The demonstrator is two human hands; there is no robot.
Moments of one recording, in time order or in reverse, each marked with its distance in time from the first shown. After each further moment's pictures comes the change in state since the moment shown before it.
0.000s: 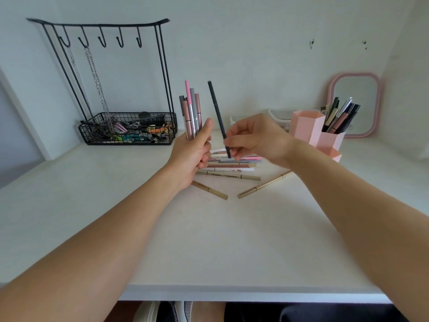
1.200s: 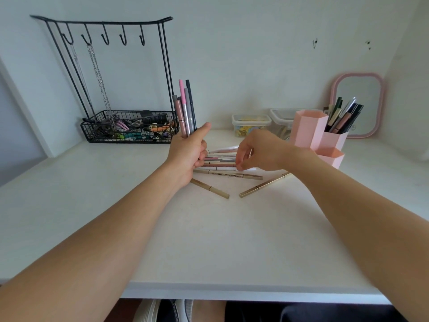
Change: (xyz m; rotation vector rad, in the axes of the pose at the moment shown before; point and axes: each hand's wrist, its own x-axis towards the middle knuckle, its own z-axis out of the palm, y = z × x) left_hand 0.009 -0.002 -0.006 -0.021 0.095 -0.027; right_hand 0.015 0.030 -0.005 -0.736 -0.124 -0.060
